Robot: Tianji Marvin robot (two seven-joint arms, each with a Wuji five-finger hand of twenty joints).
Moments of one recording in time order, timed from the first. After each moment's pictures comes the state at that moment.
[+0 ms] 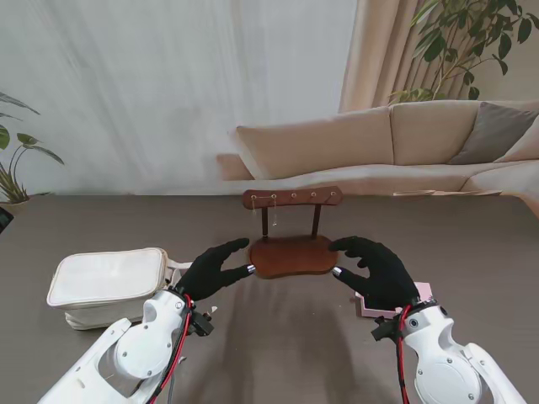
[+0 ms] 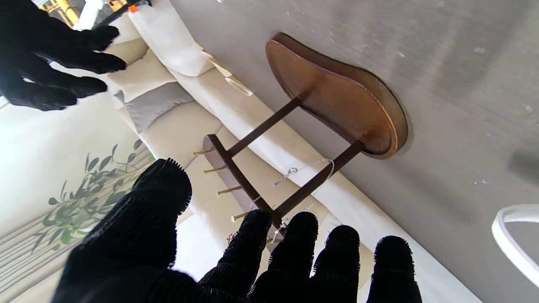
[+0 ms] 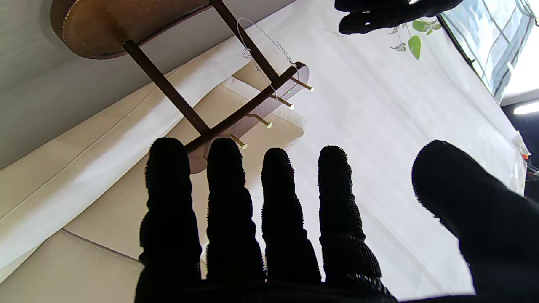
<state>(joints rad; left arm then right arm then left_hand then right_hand) 1.59 -1.14 -1.13 -1.66 0.33 -0.04 0.08 -1.81 -1.13 1.41 -1.80 -0.51 -0.31 -0.16 0.72 -0.28 0.40 -0.08 0.46 0.27 0.08 0.28 0.51 0.33 0.06 0.29 0.35 0.24 0.02 0.08 0.09 0.30 0.19 0.59 0.21 -0.48 1.05 -0.08 0.54 -0.05 0.66 0.30 0.68 0.09 0.47 0.34 0.76 0.20 0.25 0.29 0.52 0.30 0.82 0.45</state>
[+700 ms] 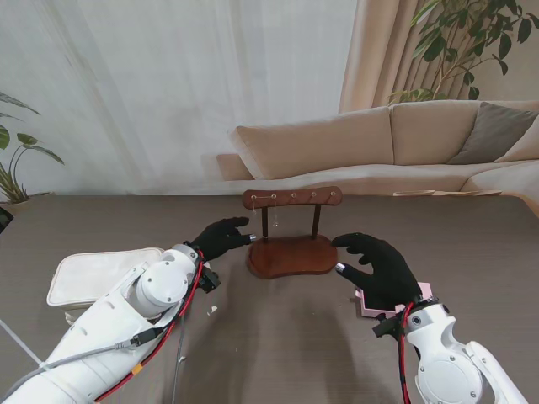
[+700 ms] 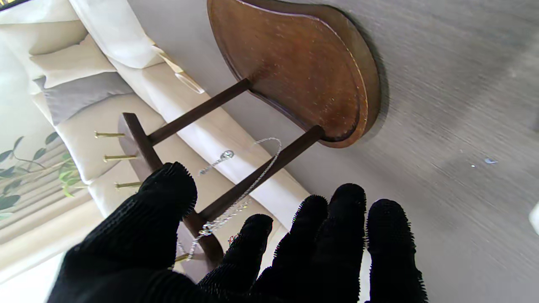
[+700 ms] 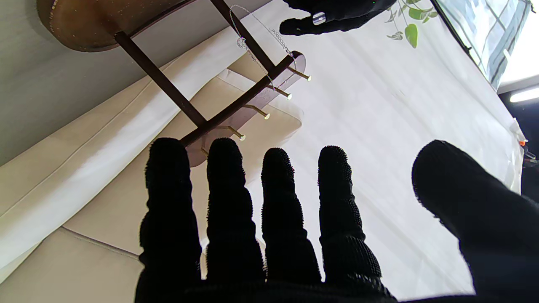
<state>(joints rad) 1.20 -1.18 -0.98 -1.28 0.15 0.08 -0.02 -1.80 -1.14 1.42 -1.78 -0.48 -0.33 -0.17 0.69 -0.28 0.50 -0.08 0.45 0.29 0.06 0.20 0.62 0.40 0.13 0.51 0.71 0.31 0.08 0.10 0.13 0.37 1.07 0.87 0.21 -0.48 1.05 -0.08 0.54 -0.05 0.65 0.30 0.68 0.09 0.47 0.34 0.76 0.20 0.25 0.29 0.52 0.30 0.82 0.45</state>
